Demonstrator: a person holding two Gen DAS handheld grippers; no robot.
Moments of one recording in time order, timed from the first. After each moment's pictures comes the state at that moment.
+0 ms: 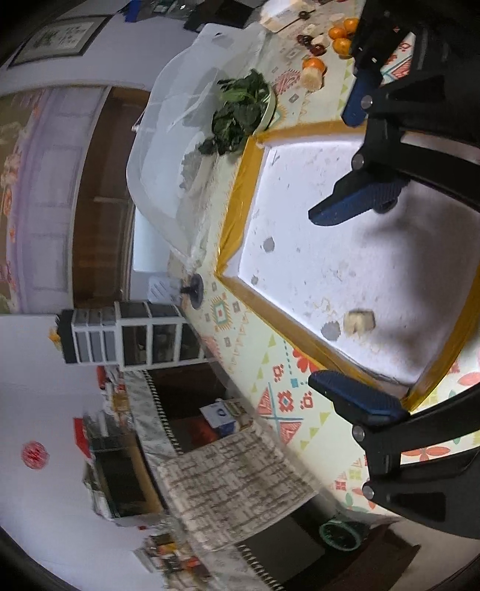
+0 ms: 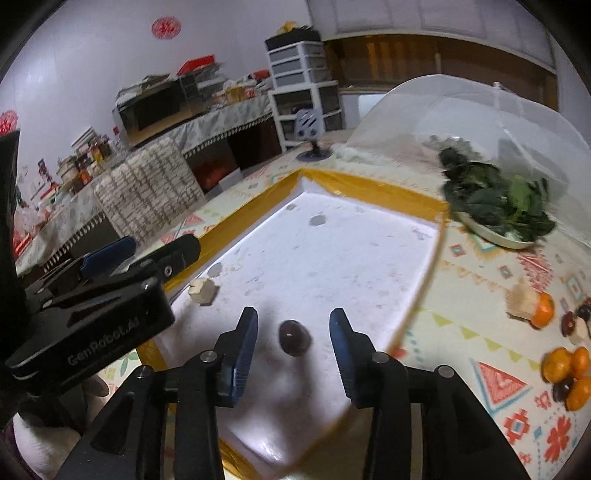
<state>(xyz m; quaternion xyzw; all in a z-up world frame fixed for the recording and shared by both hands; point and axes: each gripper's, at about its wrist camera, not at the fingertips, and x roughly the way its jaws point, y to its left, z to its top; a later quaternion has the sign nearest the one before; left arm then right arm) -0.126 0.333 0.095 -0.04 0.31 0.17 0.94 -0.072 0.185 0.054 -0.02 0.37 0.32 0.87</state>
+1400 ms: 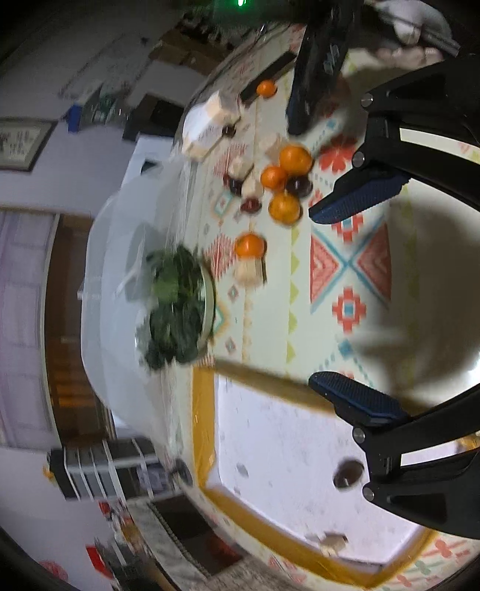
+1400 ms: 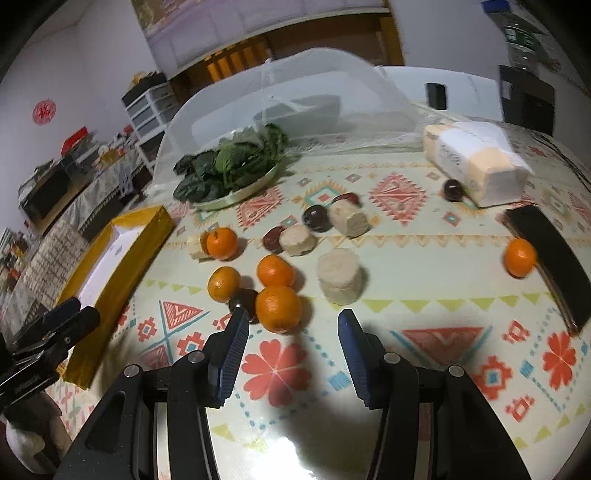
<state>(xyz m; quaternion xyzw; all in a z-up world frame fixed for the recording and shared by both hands) -0.101 0.142 0.069 -0.02 0.36 -0.07 0.93 -0.054 -0.092 0.022 0.08 0.41 0.15 0.90</state>
